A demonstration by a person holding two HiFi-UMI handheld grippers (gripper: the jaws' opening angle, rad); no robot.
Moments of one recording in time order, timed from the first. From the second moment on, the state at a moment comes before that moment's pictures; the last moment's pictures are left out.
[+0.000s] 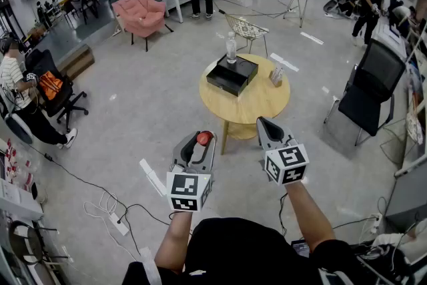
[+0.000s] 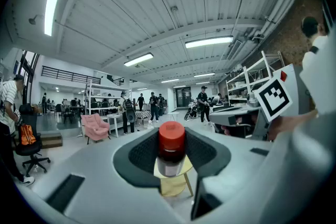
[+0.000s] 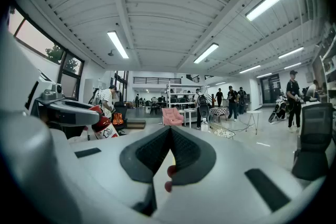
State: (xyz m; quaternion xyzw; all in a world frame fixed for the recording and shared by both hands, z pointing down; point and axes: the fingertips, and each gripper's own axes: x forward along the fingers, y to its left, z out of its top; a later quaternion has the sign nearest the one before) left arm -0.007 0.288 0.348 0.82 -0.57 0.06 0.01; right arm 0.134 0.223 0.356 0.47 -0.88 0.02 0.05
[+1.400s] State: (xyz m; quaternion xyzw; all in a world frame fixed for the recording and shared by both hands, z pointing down) left arm -0.032 0.138 0.364 0.82 -0.56 0.06 0.03; right arm 0.104 0.089 0.378 0.46 -0.88 0.04 0.06
